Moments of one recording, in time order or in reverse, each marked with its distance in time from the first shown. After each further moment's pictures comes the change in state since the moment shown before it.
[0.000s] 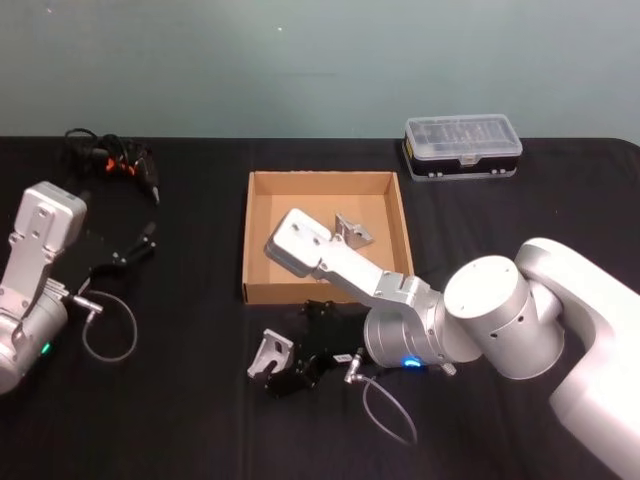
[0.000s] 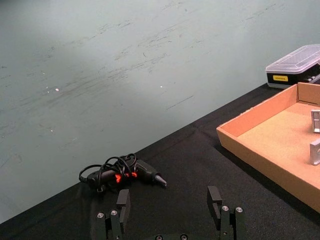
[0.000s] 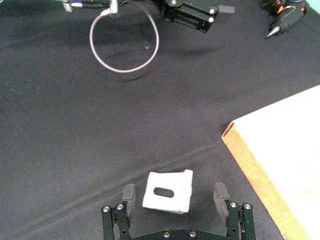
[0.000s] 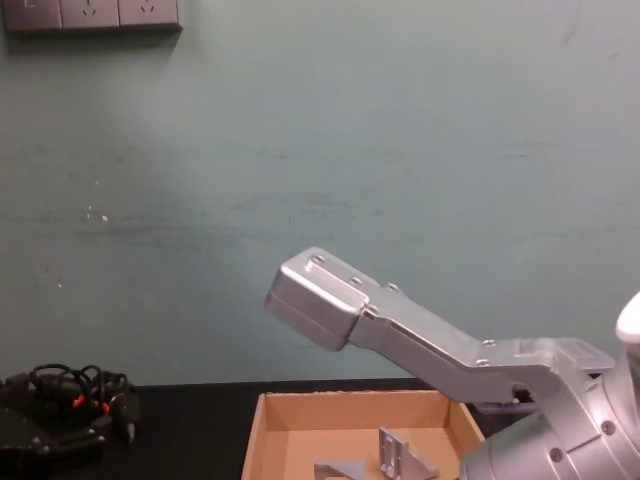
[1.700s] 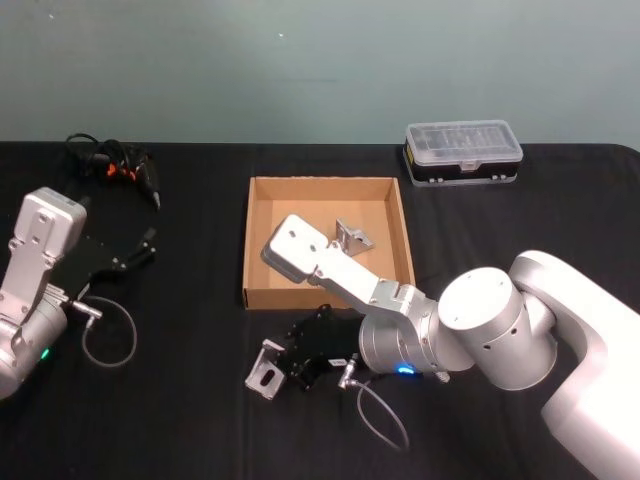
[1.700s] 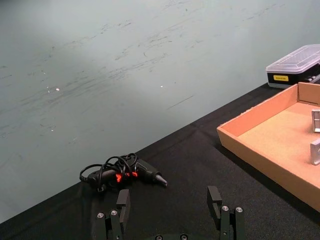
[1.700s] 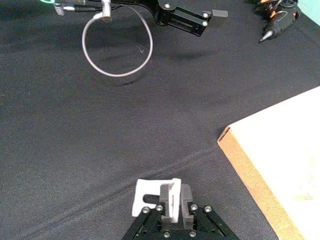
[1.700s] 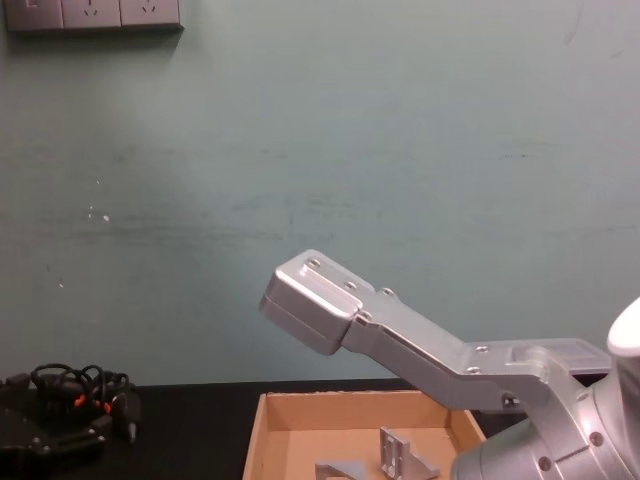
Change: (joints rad) left arm 0.000 0.000 0.000 0.000 0.000 0.000 0.000; right arm -0.025 -0.029 0.024 0.011 -0.036 -0.019 -0.018
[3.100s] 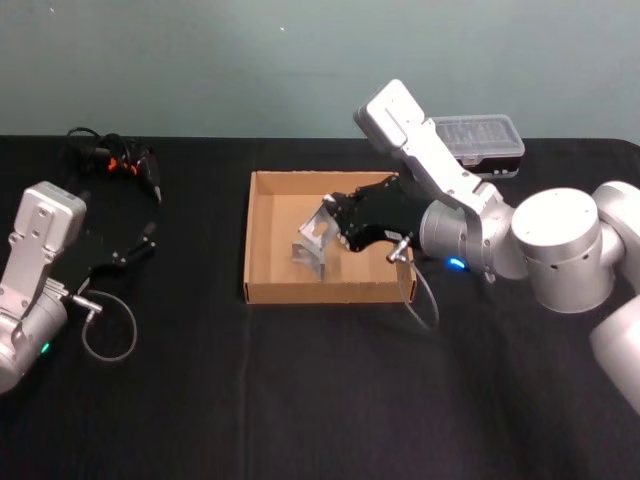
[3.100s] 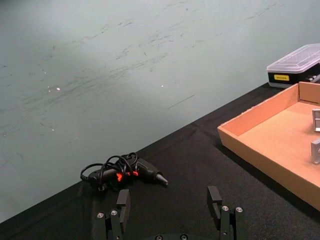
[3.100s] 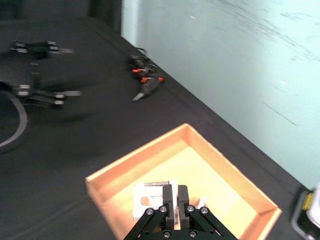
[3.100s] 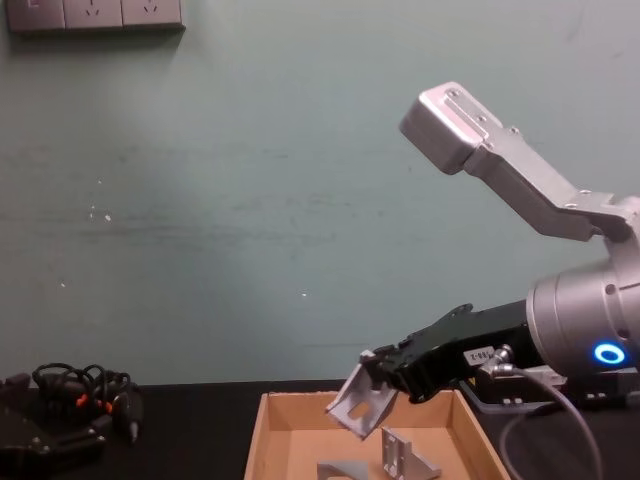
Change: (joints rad) left arm 0.000 0.000 0.000 0.000 0.000 0.000 0.000; right arm 0.024 -0.011 0.210 0.031 0.009 -0.144 -0.133
